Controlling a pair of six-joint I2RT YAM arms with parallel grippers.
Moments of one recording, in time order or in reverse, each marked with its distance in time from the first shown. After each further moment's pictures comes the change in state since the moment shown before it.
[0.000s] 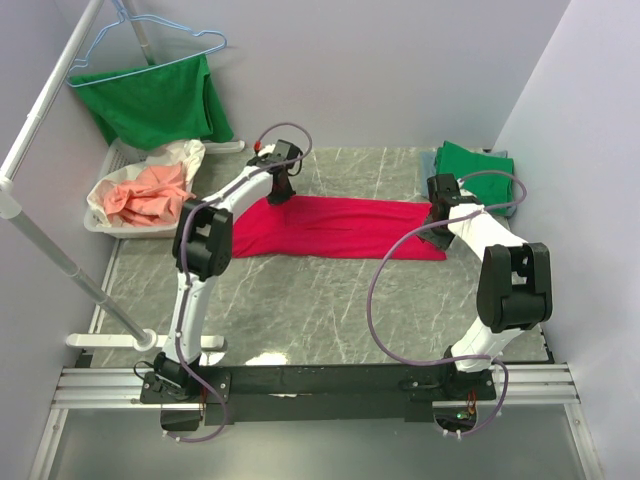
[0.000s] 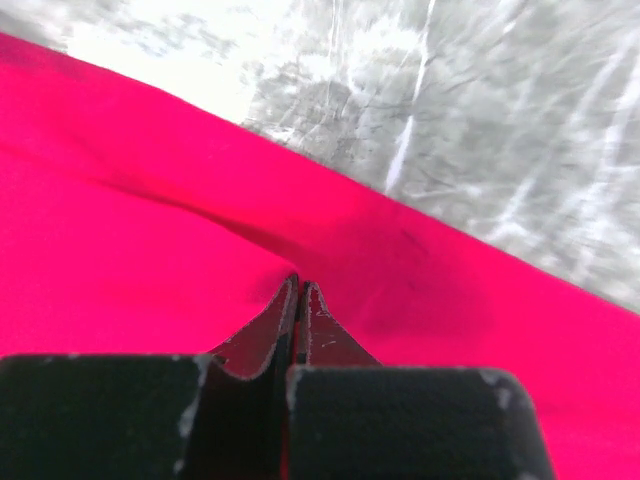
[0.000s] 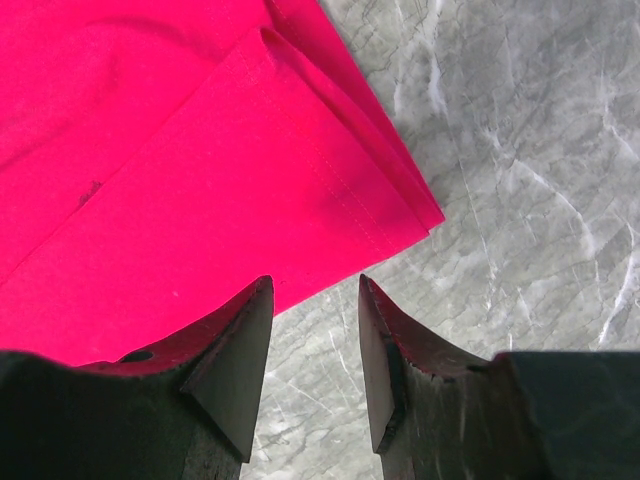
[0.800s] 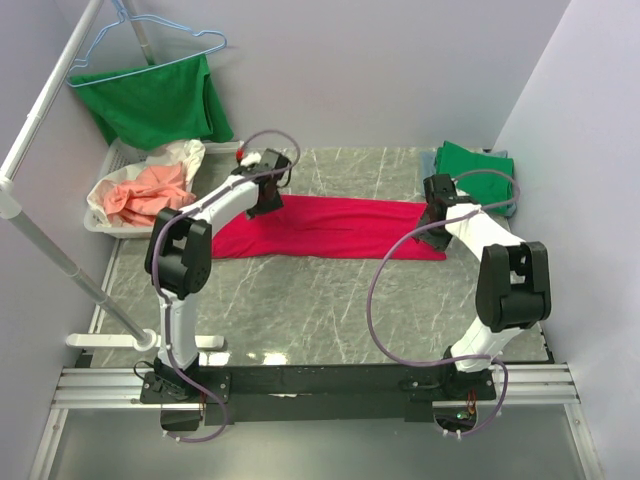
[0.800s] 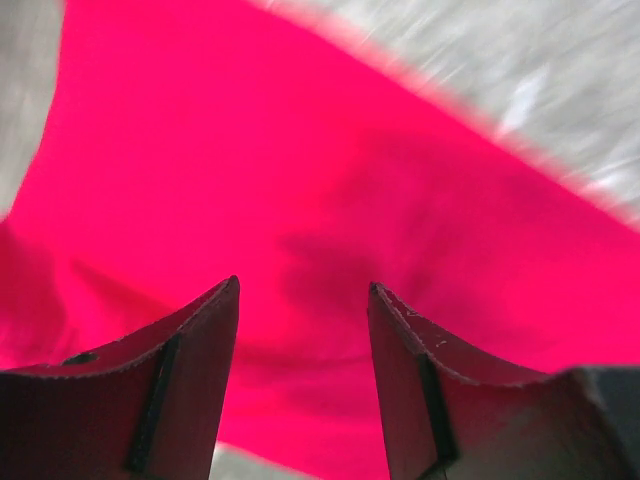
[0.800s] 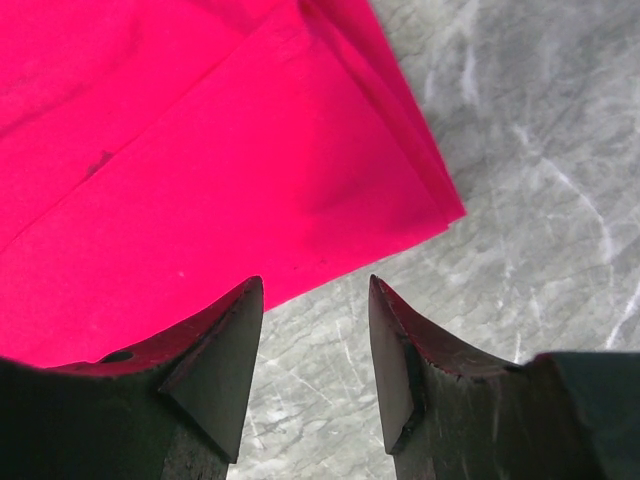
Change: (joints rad) left arm -0.005 -0.227 -0.264 -0.003 -0.118 -0.020; right arm 0.016 0.003 -0.002 0.000 -0.030 -0.042
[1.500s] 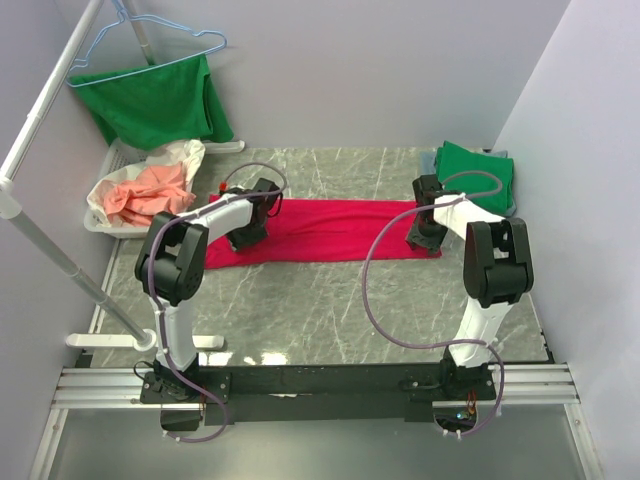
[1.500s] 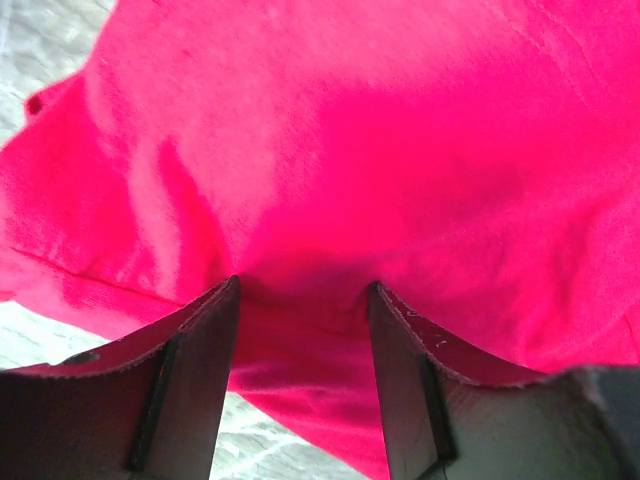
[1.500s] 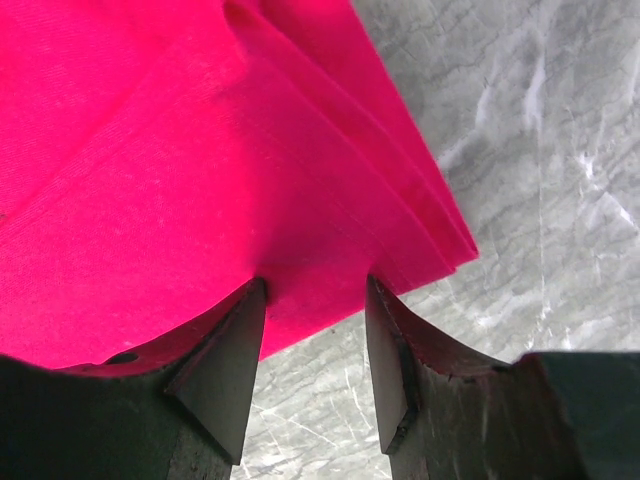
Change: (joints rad) left arm 0.014 -0.095 -0.328 -0.071 -0.080 -0.177; right arm 0.013 0.205 0.104 -0.046 0.005 -0.015
